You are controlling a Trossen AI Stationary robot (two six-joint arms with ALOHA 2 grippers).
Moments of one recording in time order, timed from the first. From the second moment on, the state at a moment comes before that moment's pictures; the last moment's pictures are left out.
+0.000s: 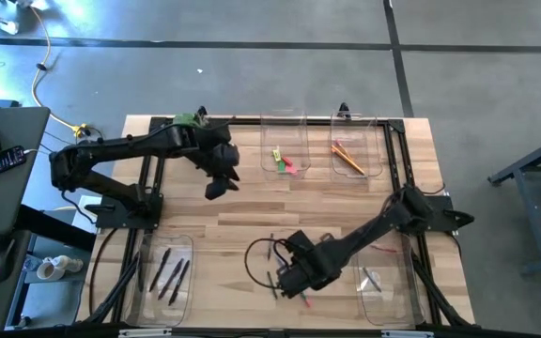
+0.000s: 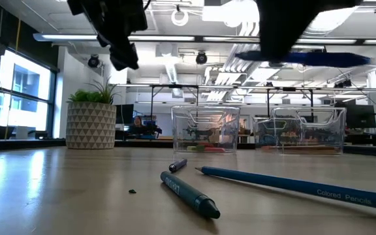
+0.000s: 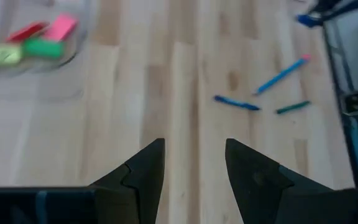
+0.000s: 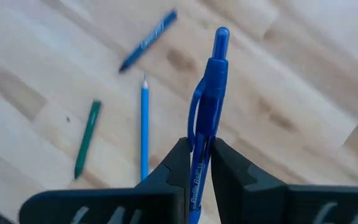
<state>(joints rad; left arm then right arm) 0.46 1.32 1.07 -0.74 0.44 0.11 0.54 2.09 1.89 -1.30 0.31 1.46</state>
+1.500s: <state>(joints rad) 0.24 1.32 1.07 0.05 0.40 -0.15 0.43 1.67 1.98 -1.25 0.74 0.81</state>
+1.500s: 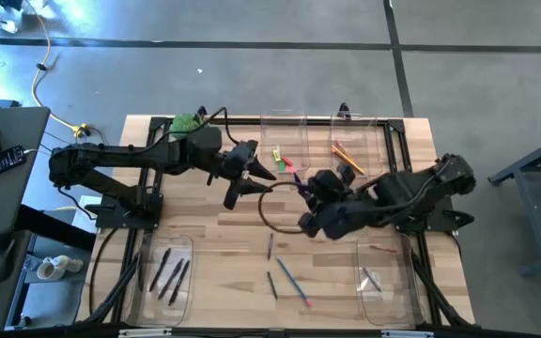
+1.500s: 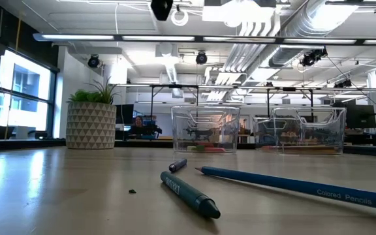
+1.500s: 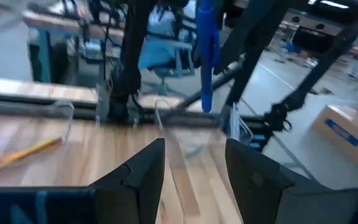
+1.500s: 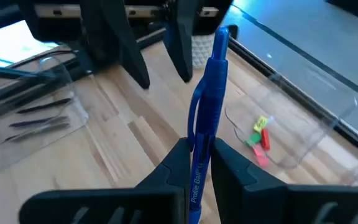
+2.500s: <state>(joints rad) 0.12 1.32 1.07 0.34 0.04 -0.13 0.15 1.58 1.98 -1.03 0.23 0.14</state>
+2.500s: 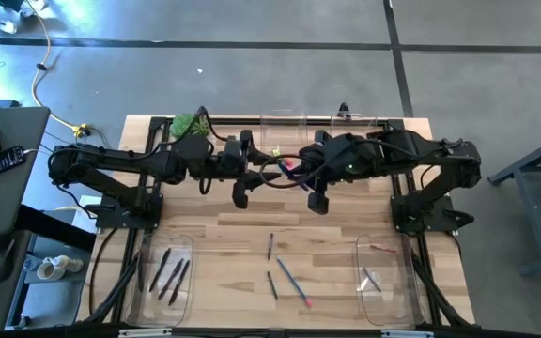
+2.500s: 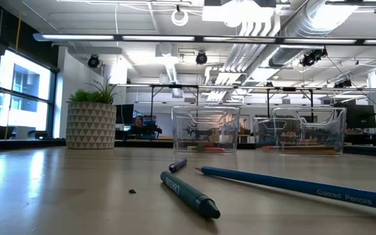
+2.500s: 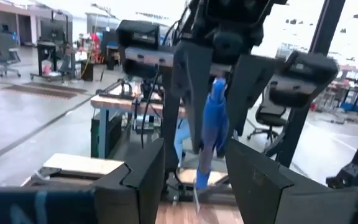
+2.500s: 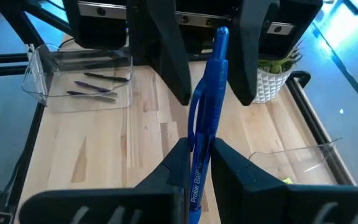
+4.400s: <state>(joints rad) 0.12 1.29 1.08 0.18 -0.18 -0.22 0.07 1.59 1.98 -1.02 0.11 -0.05</state>
